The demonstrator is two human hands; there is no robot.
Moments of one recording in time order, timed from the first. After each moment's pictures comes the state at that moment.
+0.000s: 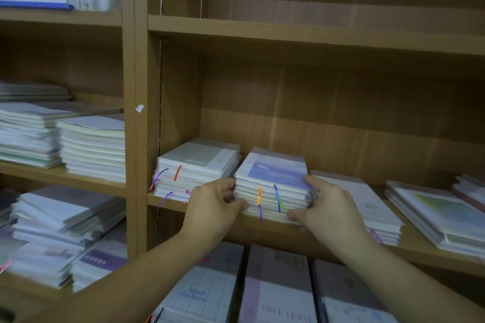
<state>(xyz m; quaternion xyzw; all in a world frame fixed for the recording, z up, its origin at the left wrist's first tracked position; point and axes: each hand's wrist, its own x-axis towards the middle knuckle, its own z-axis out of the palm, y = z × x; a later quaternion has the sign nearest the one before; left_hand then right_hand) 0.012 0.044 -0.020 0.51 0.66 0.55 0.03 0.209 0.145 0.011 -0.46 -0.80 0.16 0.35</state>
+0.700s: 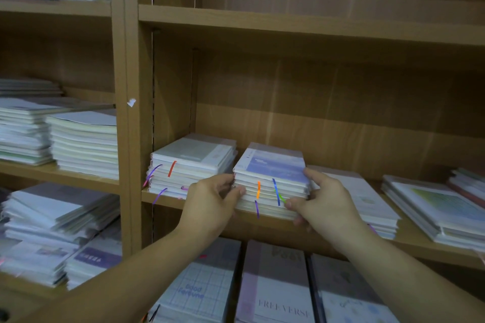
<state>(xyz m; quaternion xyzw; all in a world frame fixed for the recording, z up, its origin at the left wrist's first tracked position) 0.017 0.044 -0.020 0.48 0.63 0.60 0.06 0.208 0.154 0.007 -0.42 -0.76 0.31 0.39</state>
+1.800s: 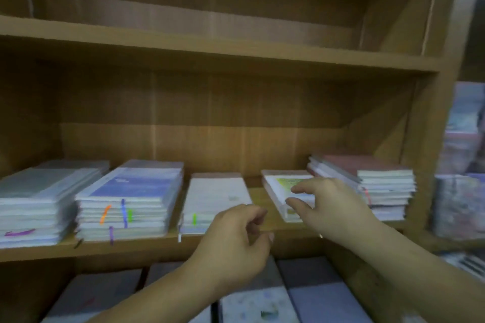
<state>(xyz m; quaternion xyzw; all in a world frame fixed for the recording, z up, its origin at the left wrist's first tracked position) 0.247 0.107 -0.002 0.69 0.55 0.46 0.11 0.443 0.180 0.050 -0.50 -0.82 -0.08 0.27</state>
